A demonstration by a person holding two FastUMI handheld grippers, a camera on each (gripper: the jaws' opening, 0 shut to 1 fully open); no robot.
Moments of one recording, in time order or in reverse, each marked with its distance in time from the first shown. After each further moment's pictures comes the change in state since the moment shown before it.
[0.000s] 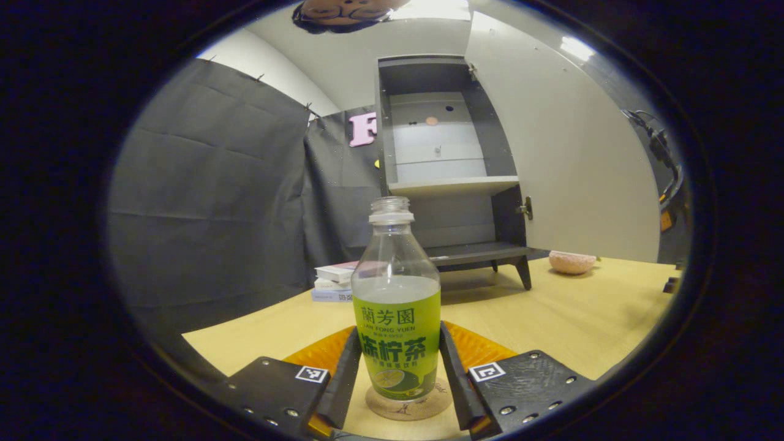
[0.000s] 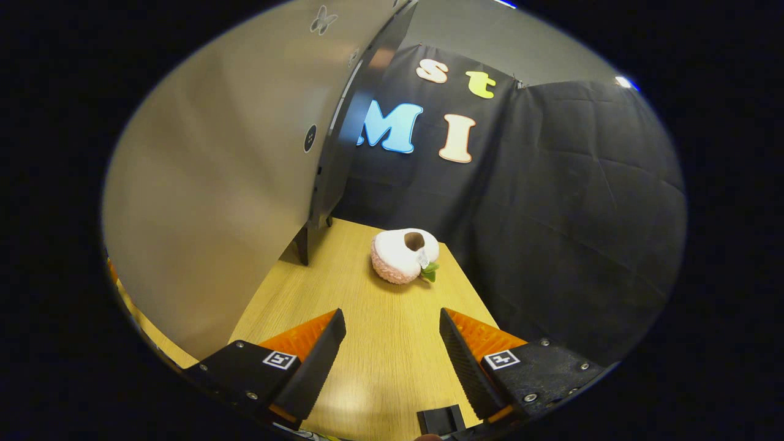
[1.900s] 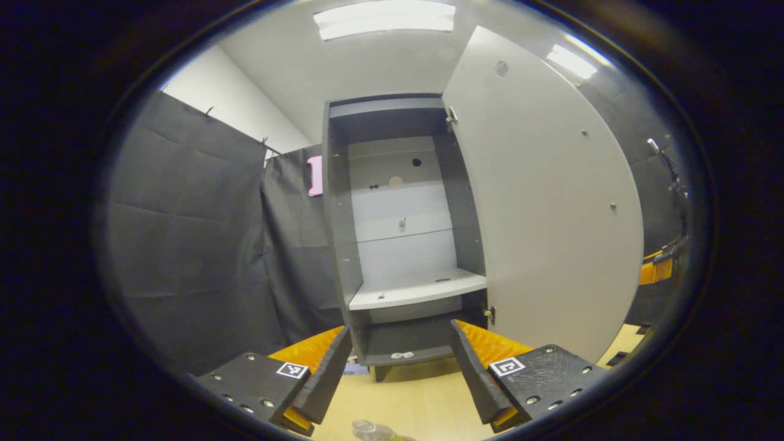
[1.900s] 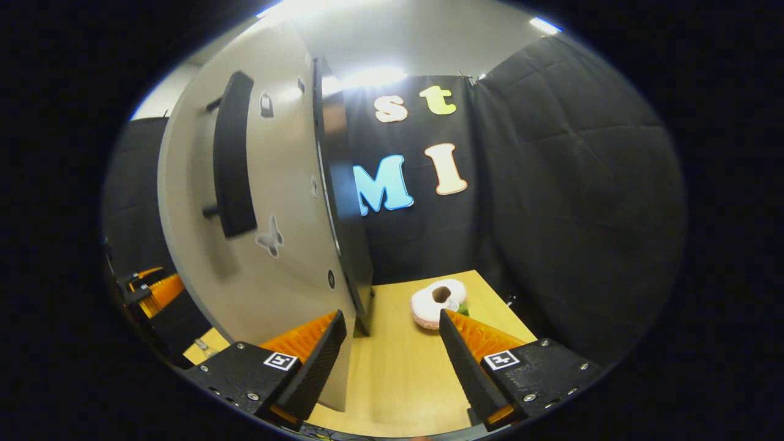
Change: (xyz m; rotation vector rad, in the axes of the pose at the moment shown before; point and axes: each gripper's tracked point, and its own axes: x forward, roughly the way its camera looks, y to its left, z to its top) left arm 0.034 -0.065 0.323 0.059 -0.074 -0.184; right arm -0.109 -0.039 0.179 0.423 -0.174 0.212
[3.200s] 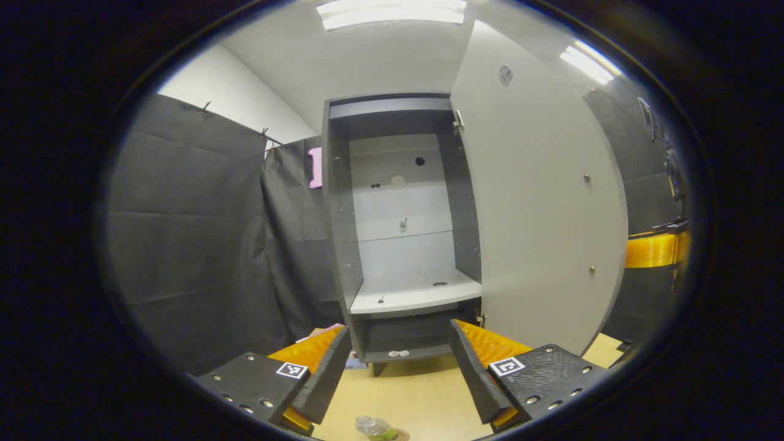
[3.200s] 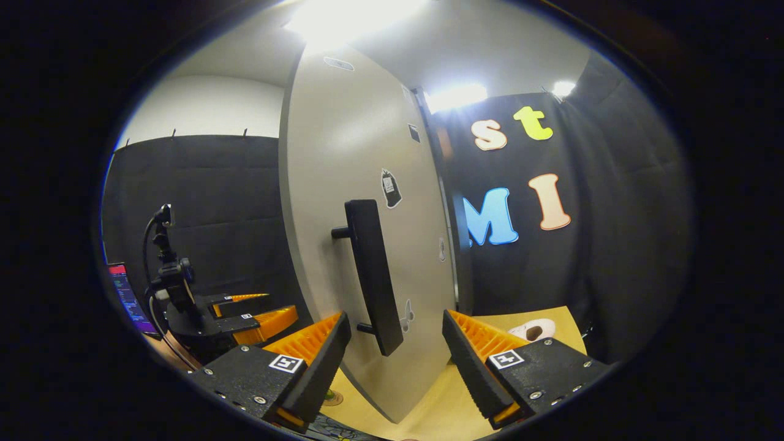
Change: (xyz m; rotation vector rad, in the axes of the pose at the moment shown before) left arm -0.006 0.024 0.033 -0.059 0.088 0.048; right arm -0.033 0.148 0.066 -0.081 -0.054 0.445
